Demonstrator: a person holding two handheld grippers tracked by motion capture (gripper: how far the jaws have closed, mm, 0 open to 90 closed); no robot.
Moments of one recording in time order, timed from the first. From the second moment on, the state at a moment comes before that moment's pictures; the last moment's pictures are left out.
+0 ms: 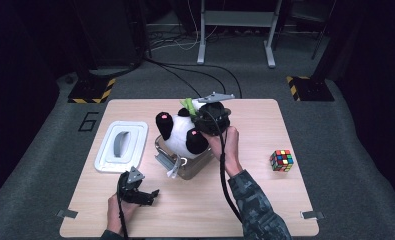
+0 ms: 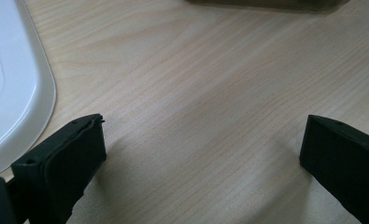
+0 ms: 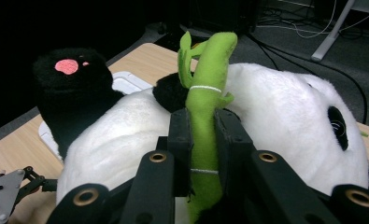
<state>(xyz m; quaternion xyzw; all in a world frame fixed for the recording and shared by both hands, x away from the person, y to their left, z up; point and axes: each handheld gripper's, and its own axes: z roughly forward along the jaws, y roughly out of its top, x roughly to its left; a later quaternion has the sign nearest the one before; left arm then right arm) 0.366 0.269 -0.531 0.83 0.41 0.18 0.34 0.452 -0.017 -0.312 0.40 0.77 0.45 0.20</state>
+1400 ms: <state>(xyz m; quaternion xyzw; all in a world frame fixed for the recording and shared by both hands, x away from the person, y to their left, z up) 0.366 0.270 -0.530 0.83 0.41 0.18 0.34 0.446 -0.003 -0.359 0.41 0.76 0.44 0.23</state>
